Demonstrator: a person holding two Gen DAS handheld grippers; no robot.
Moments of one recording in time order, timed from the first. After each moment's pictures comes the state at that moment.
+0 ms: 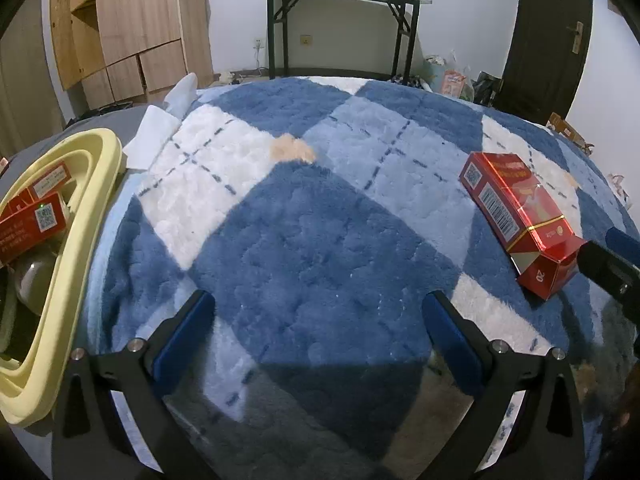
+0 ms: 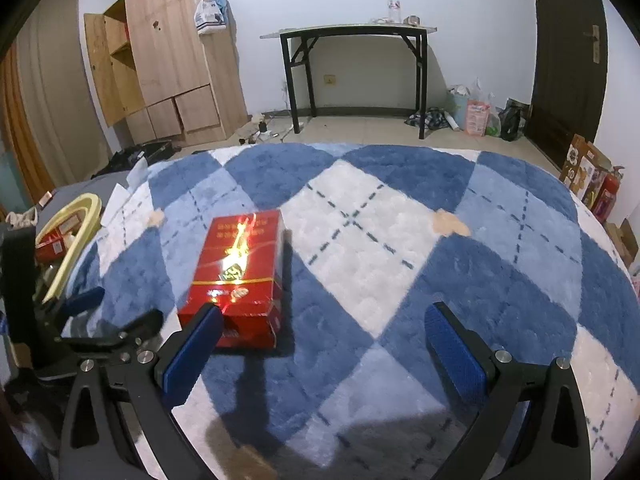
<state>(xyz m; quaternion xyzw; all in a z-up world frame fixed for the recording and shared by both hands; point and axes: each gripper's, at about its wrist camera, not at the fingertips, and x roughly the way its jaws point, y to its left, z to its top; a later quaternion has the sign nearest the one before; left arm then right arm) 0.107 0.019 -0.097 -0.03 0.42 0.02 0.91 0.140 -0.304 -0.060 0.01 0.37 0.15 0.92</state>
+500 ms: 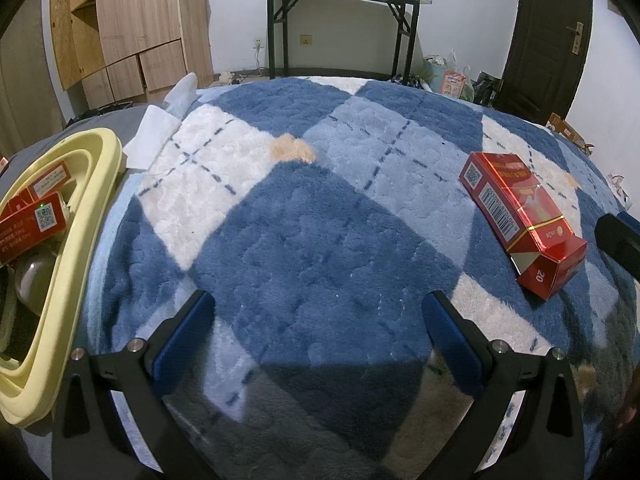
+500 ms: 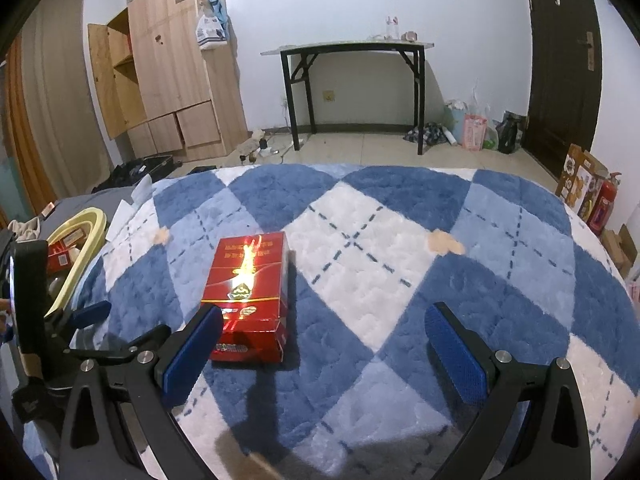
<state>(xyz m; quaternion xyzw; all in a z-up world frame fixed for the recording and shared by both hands) 0.107 0.021 -0.097 -0.03 0.42 0.02 0.91 0.132 -0.306 -0.049 0.01 0.34 0.15 0.93</state>
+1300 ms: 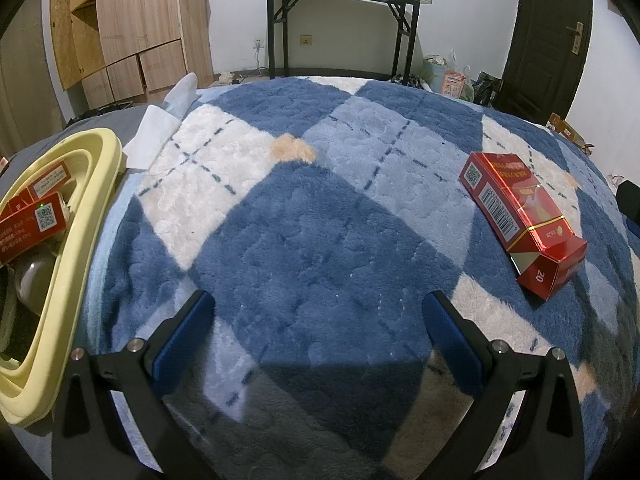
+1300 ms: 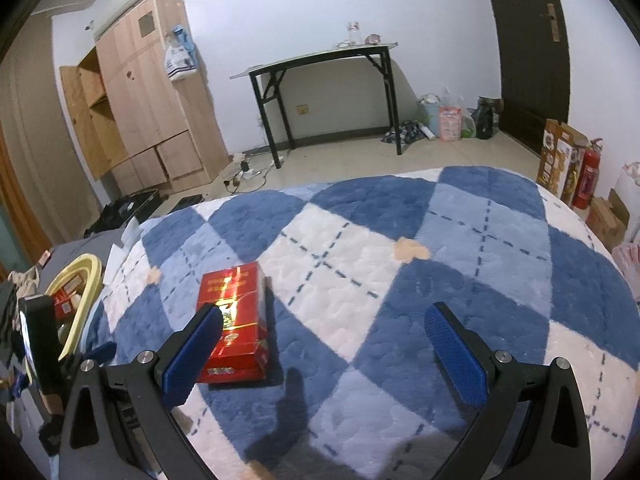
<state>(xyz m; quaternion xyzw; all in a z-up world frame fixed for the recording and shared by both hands) 0.107 0.020 -0.097 -0.03 0.42 0.02 0.91 0.134 -0.335 -0.036 0.08 0.33 0.11 0.93</state>
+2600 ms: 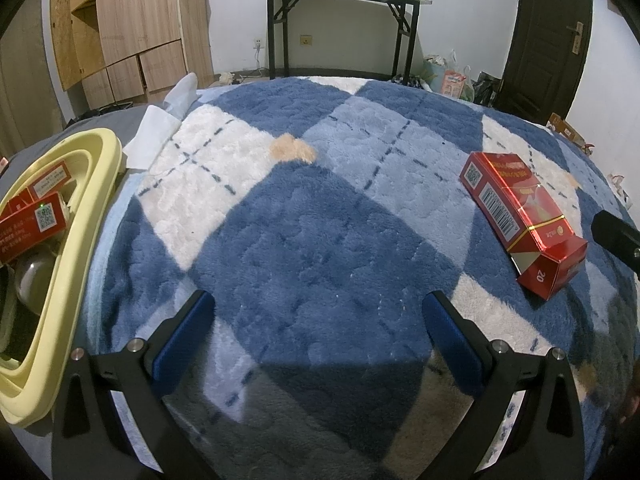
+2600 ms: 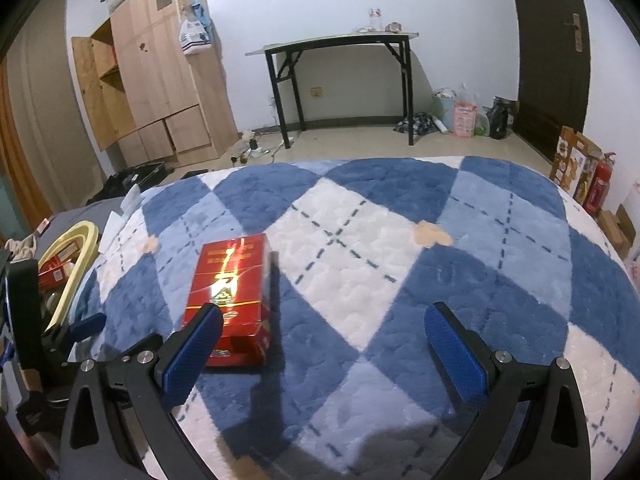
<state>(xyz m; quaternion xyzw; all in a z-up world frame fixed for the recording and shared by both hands) 0.106 0.020 -0.096 -0.03 0.42 0.02 0.91 0.143 -0.318 -0.054 0.04 0.35 0.13 0.93</state>
